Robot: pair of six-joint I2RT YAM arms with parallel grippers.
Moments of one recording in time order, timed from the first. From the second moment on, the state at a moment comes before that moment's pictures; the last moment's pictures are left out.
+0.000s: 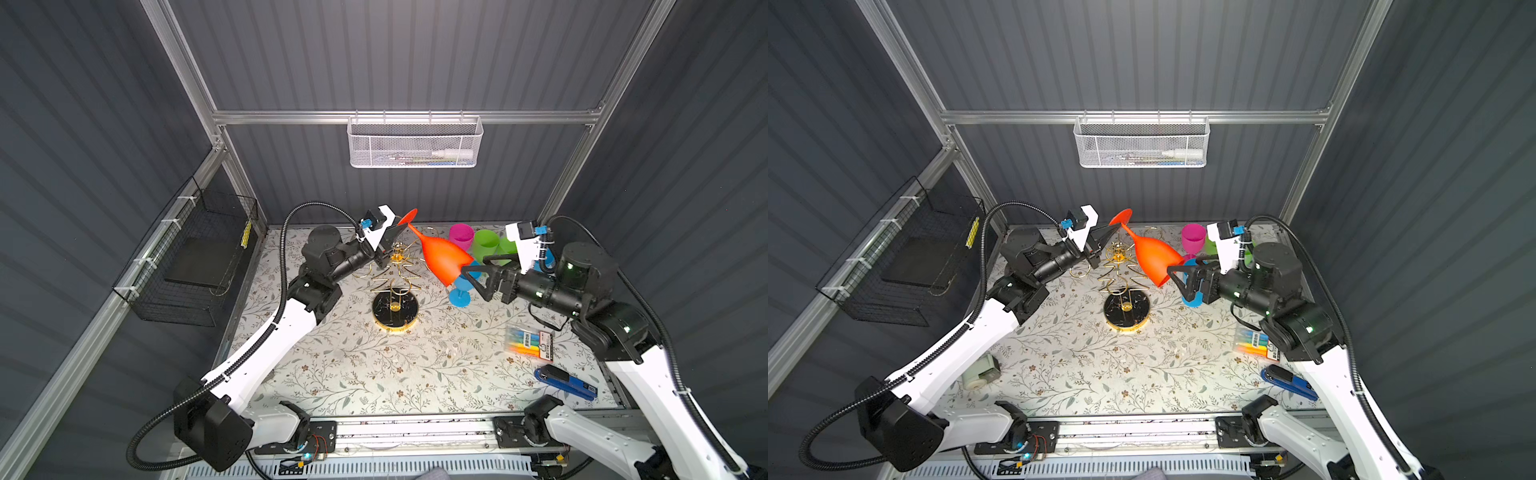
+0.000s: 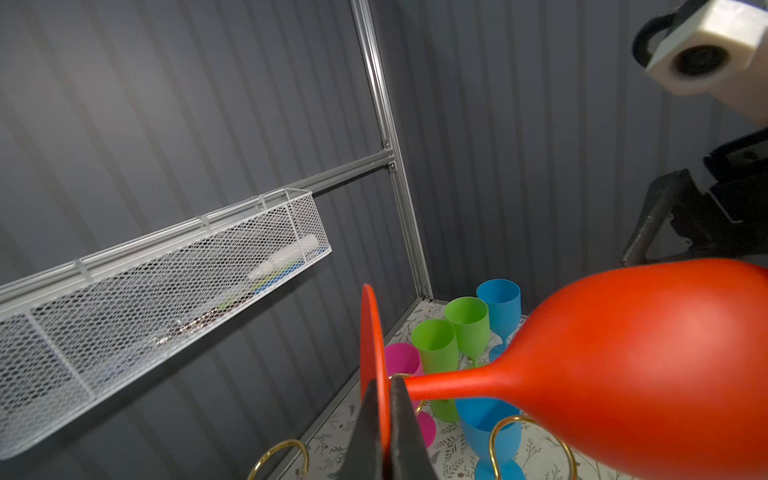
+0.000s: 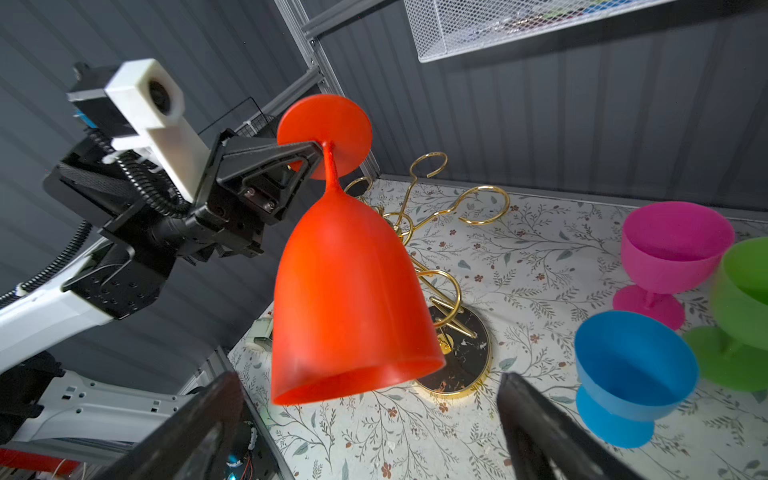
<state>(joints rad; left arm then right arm) -0.56 1.28 1.20 0.22 0.42 0.18 0.45 0.90 1.28 -0.60 -0.40 0.36</state>
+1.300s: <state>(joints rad) -0.54 1.26 1.18 0.25 0.42 -0.05 0.48 1.02 1.16 -0.25 -0.41 0.51</state>
